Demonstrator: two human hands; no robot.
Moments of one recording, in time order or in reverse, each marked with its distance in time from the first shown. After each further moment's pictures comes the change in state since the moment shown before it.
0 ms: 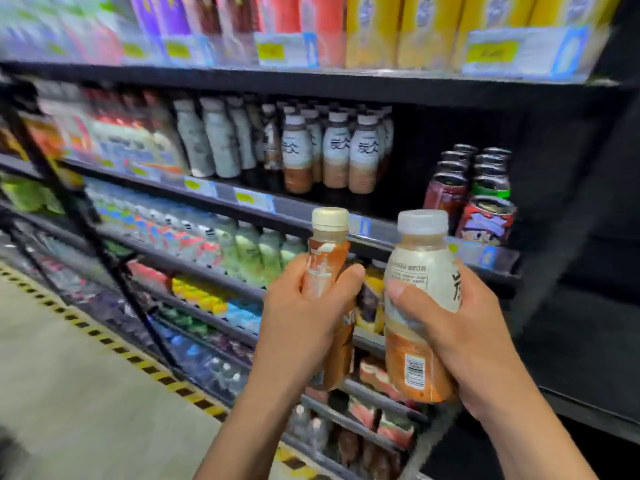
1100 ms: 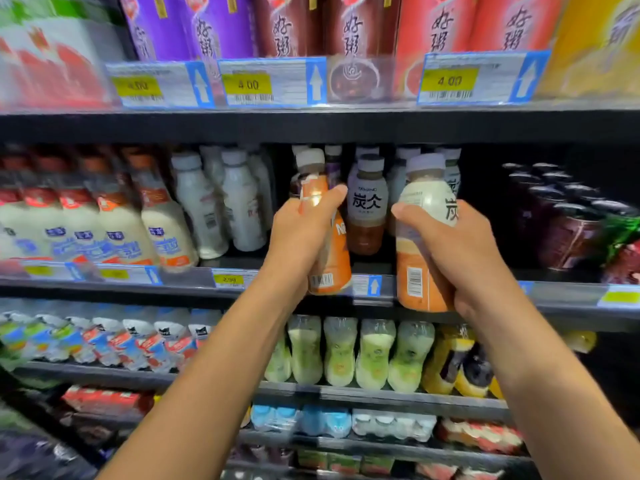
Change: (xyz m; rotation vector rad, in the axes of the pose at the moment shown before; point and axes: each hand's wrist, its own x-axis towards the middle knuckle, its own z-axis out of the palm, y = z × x) left_hand 0.359 -0.033 -0.127 -0.166 -0.335 -0.146; right_hand 0.229 -0.016 0.231 -0.115 0.528 0.088
